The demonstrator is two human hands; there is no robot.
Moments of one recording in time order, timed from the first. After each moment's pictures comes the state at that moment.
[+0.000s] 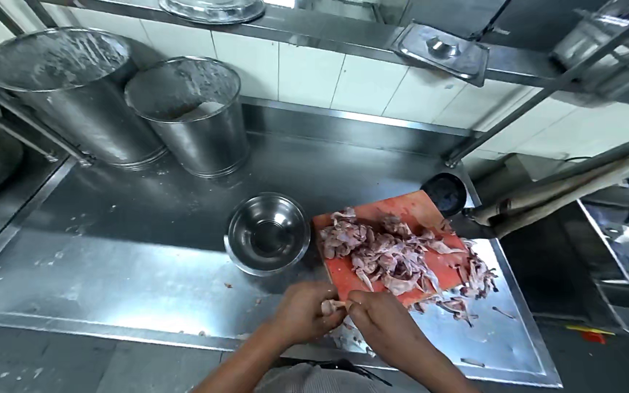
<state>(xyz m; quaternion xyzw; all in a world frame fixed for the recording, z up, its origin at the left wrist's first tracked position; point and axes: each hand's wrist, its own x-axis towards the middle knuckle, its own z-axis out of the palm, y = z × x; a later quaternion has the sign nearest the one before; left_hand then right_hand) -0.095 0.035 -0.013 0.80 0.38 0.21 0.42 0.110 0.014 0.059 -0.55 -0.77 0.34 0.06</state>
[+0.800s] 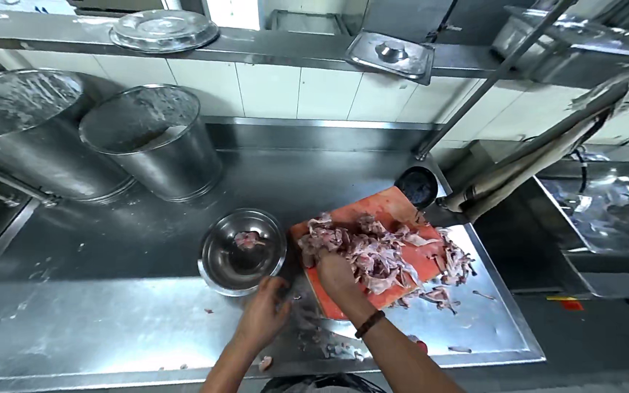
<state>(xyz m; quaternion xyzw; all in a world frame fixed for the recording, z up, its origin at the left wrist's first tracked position) -0.111 0.049 -0.043 0.69 0.58 0.12 0.42 0.094 0.109 -0.042 -0.75 -0.62 0.23 -0.07</state>
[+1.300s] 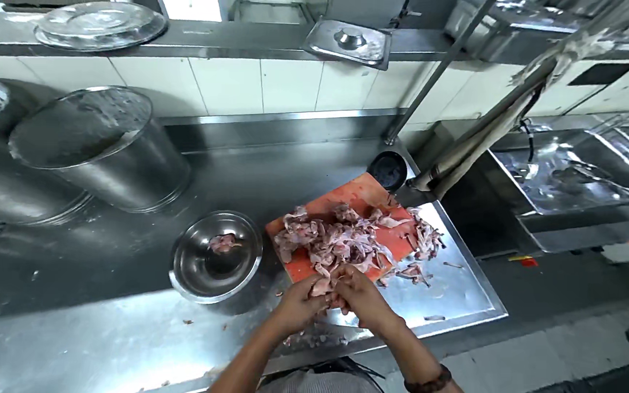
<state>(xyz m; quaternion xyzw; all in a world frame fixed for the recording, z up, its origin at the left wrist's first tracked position) -0.010 0.056 -0.051 0.61 0.37 0.15 0.69 0.179 0.011 -0.003 -0.63 -0.39 0.59 0.33</state>
